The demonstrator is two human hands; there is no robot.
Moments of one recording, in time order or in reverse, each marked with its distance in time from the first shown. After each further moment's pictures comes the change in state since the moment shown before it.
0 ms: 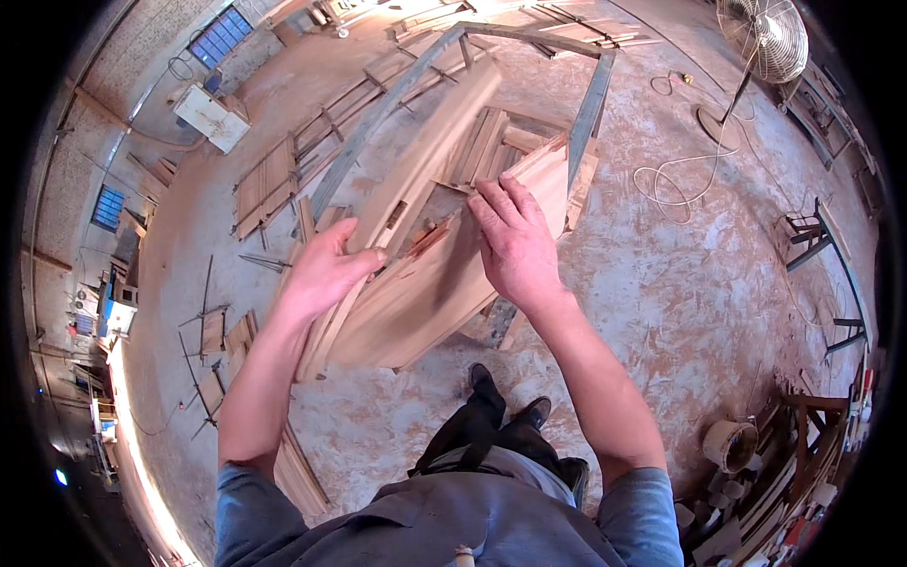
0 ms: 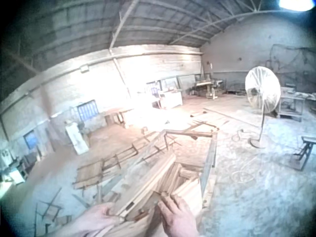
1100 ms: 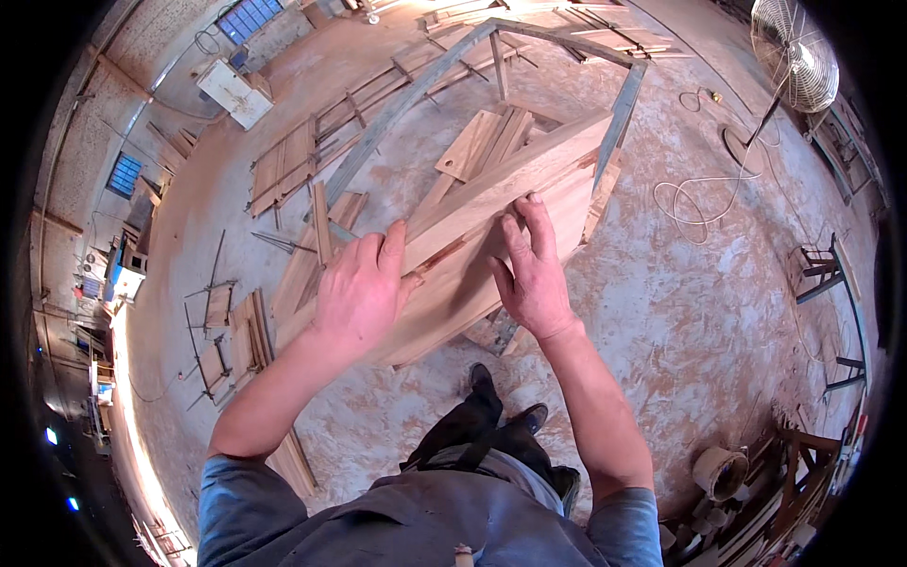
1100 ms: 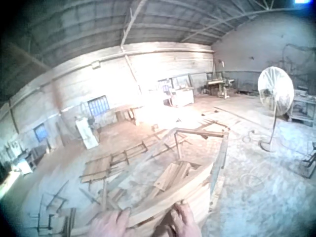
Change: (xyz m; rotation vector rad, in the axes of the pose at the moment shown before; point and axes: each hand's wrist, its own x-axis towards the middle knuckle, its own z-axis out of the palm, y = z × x) left_hand -0.021 0.012 0.037 1.097 0.276 0.418; right_hand -0.015 0.010 0.012 0.294 0.047 -0.013
